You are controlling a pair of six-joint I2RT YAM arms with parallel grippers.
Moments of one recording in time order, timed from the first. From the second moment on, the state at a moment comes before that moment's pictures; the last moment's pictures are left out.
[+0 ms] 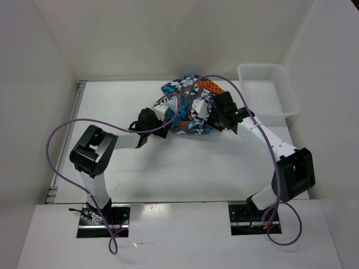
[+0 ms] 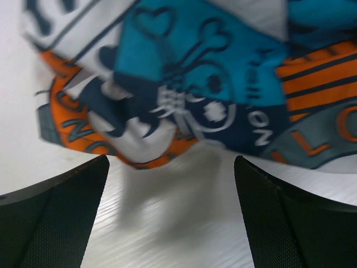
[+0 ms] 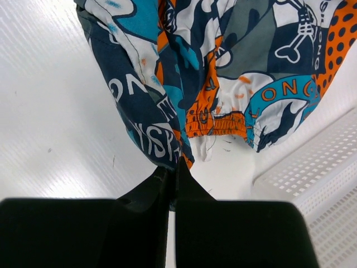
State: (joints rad) left arm -0.41 1.86 0.92 0.41 0.01 0.07; right arm 0.44 1.49 1.20 -0.59 -0.05 -0.76
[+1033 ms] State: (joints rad) left arm 0.01 1.49 1.16 0.07 0.00 0.07; right arm 0.35 1.56 1.42 -0.43 -0.01 -0.72
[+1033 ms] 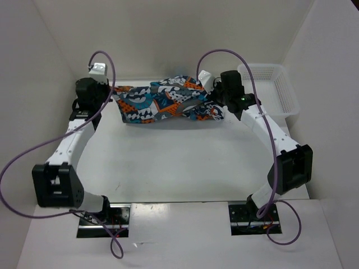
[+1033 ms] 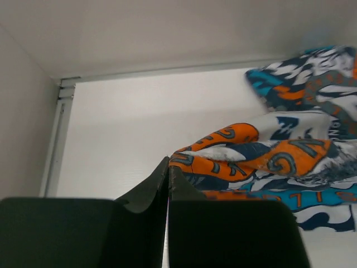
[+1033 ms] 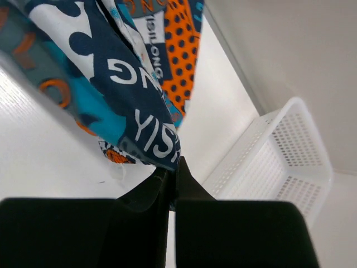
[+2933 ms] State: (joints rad) left arm 0.05 1.52 0.78 -0.36 0.17 0.07; right arm 0.56 1.59 0.88 -0.43 0.03 -0.69
